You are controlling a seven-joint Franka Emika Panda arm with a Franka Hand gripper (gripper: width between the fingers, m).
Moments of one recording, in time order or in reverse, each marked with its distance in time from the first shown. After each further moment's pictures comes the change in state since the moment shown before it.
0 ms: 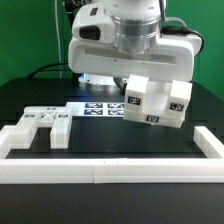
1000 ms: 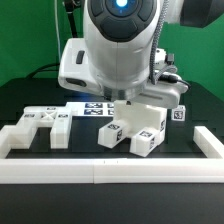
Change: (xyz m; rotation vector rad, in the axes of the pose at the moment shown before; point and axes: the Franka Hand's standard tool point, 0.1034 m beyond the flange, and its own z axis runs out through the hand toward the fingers) arm 0.001 0.010 0.022 -0.041 -0.380 0.041
